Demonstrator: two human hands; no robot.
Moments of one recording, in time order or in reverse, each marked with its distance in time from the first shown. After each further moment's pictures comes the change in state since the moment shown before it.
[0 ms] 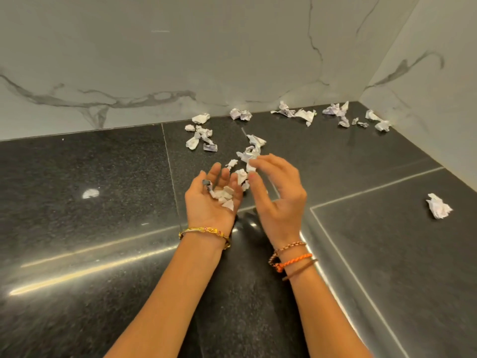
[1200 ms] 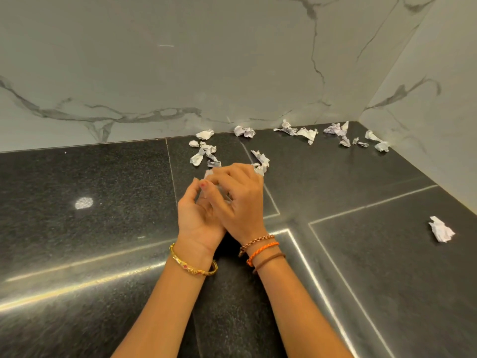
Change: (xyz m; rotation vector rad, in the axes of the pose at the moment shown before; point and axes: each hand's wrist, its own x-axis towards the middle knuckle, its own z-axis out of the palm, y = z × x) left_hand 0.019 0.022 -0.011 -0.032 -0.191 -0.086; right_hand 0.020 -0.010 0.064 -0.077 -0.093 -0.230
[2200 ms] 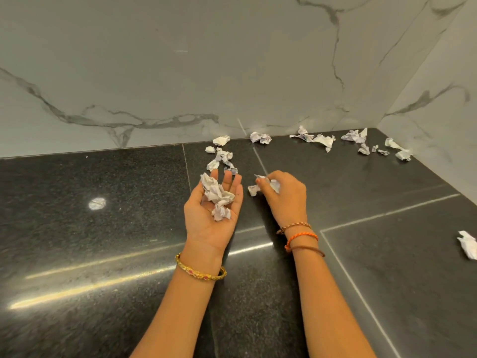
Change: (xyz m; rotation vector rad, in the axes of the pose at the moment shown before) left_hand 0.008 0.016 0.000 -0.139 0.024 0.107; right_hand 0.019 0.053 -0.020 -0.224 -0.226 0.484
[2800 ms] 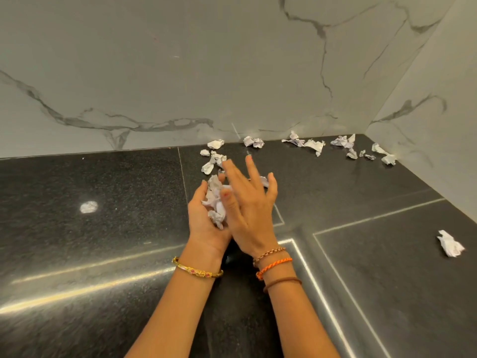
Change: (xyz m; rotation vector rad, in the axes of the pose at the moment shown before) left_hand -0.006 -0.010 0.005 0.163 -0.092 -0.040; right_hand -0.046 -0.055 0.002 0.137 -0.080 -0.347
